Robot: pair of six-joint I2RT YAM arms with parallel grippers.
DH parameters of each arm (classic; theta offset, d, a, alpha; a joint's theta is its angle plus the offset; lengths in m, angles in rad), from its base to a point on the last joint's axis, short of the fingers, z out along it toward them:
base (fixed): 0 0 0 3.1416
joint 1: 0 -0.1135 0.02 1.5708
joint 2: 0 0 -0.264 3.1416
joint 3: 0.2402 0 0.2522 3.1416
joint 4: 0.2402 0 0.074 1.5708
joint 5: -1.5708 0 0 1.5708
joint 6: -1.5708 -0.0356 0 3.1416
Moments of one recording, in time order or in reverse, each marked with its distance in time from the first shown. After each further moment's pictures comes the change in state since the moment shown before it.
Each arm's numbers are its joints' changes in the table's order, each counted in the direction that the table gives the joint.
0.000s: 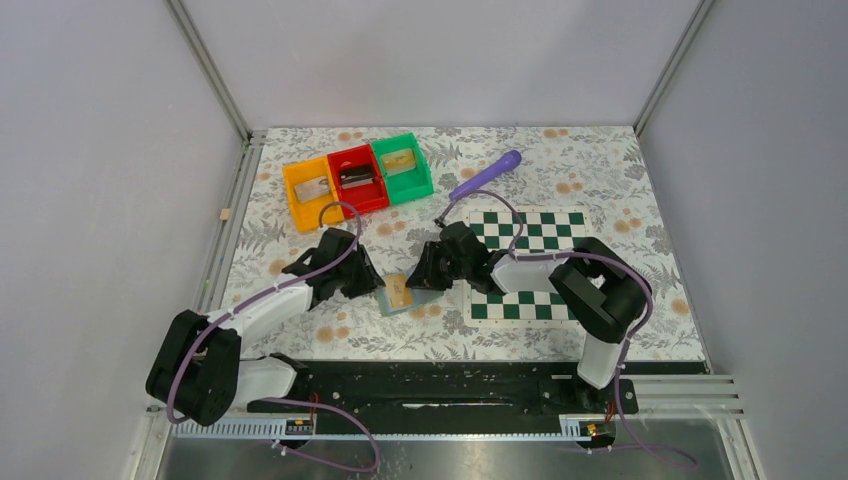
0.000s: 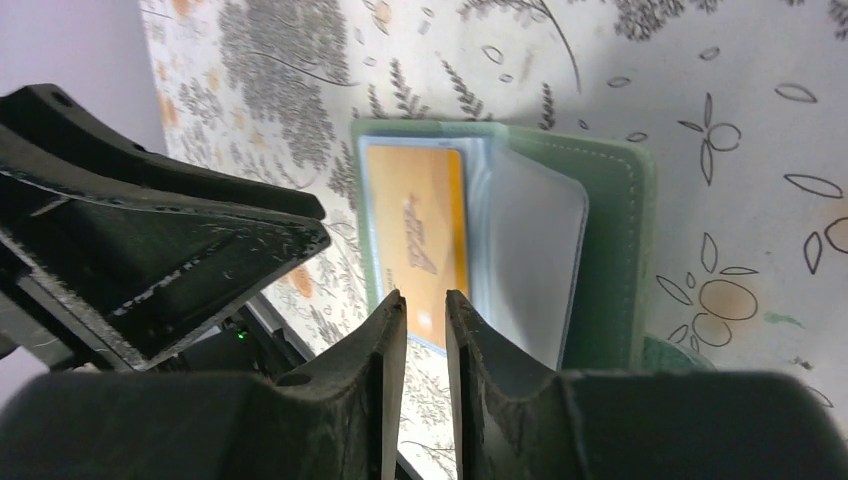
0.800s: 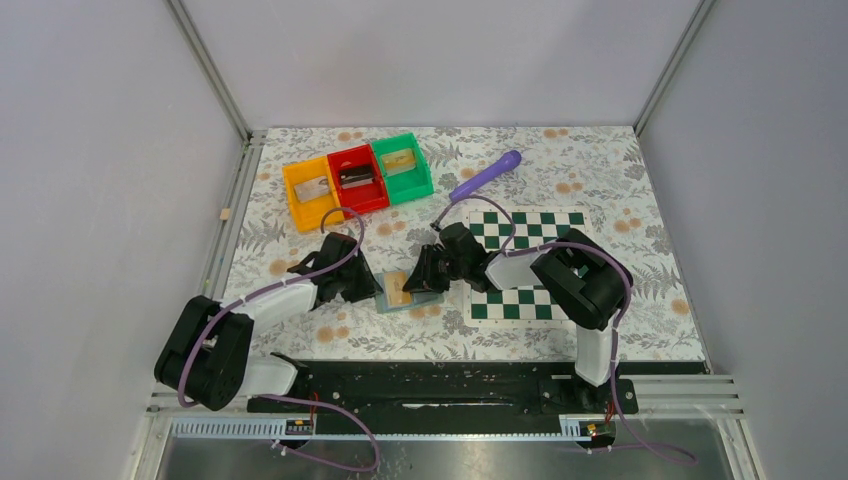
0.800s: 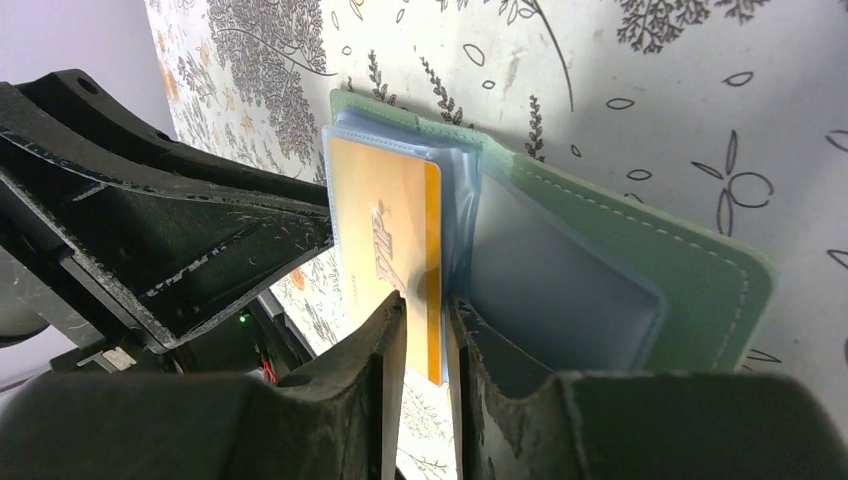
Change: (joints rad) left arm -0.019 0.088 -0.050 -0.082 -0.017 -0.009; right arm 0.027 0.135 0.026 -0.069 0.127 0.003
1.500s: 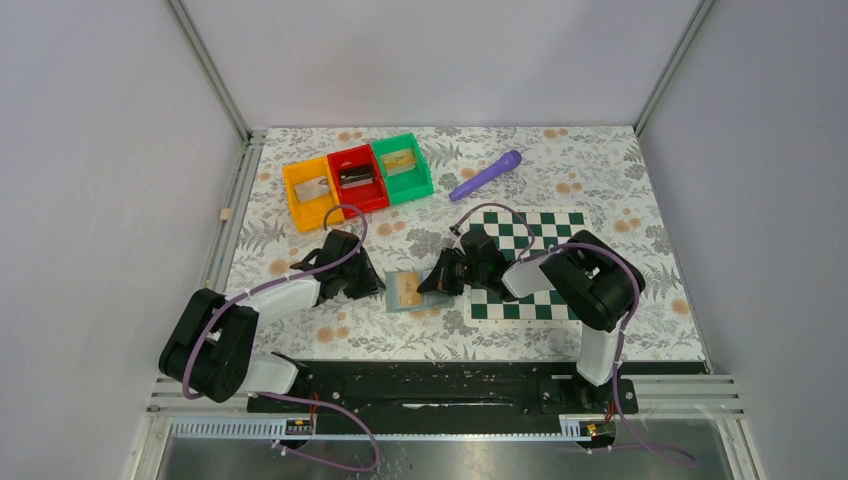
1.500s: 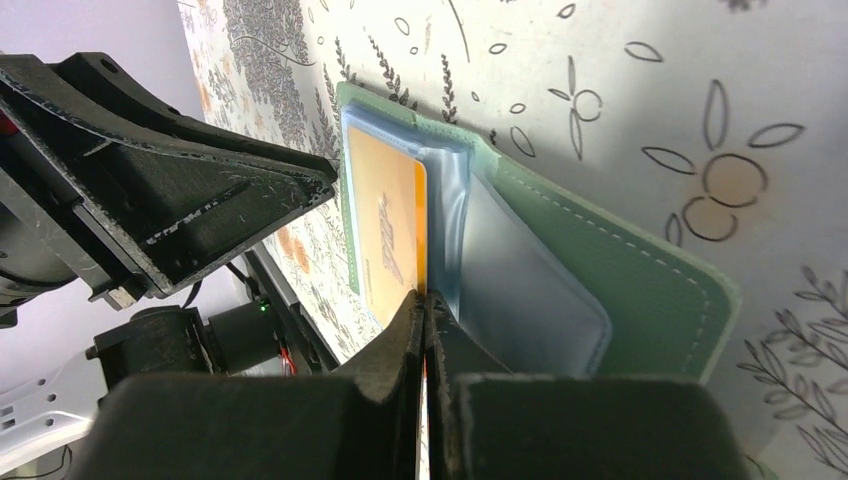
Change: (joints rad) left arm -0.002 0.040 0.016 -0.035 -0.006 -0.003; right arm 0.068 -0.038 -0.165 -0.190 0.056 -0.067
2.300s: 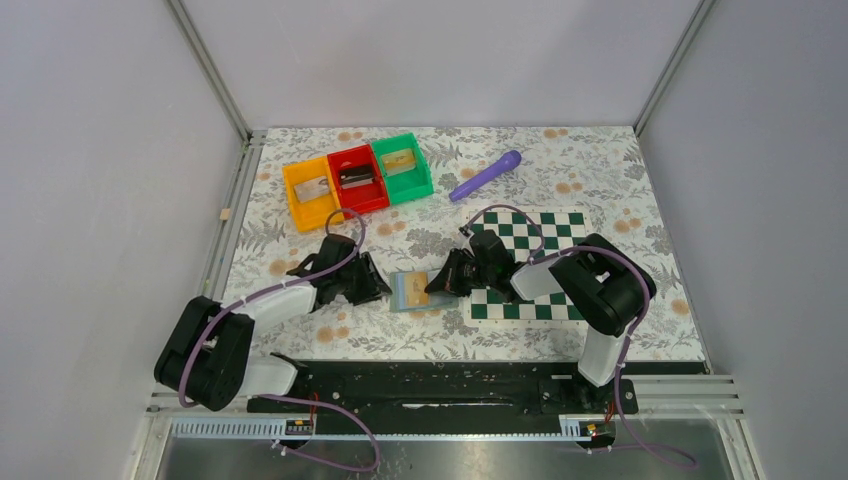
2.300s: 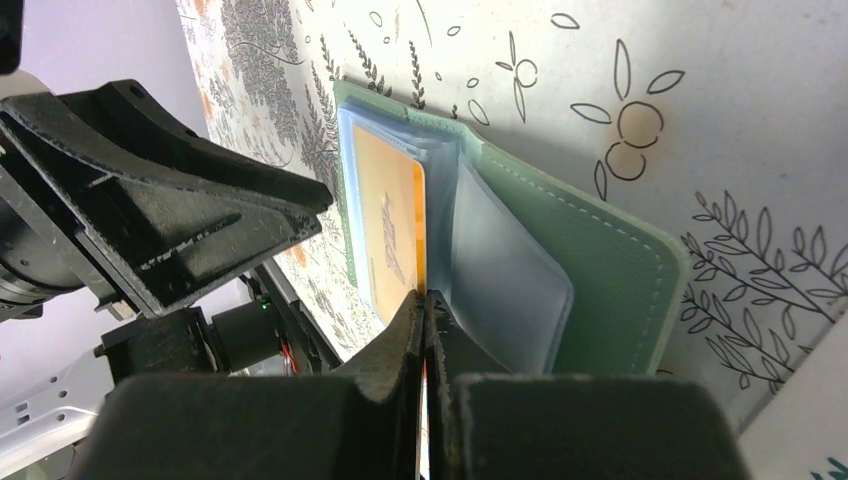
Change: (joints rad) left arm -0.009 -0.035 -0.035 -0.032 -0.104 0.000; right arm 0.039 -0.061 -0.068 0.000 0.000 -0.003
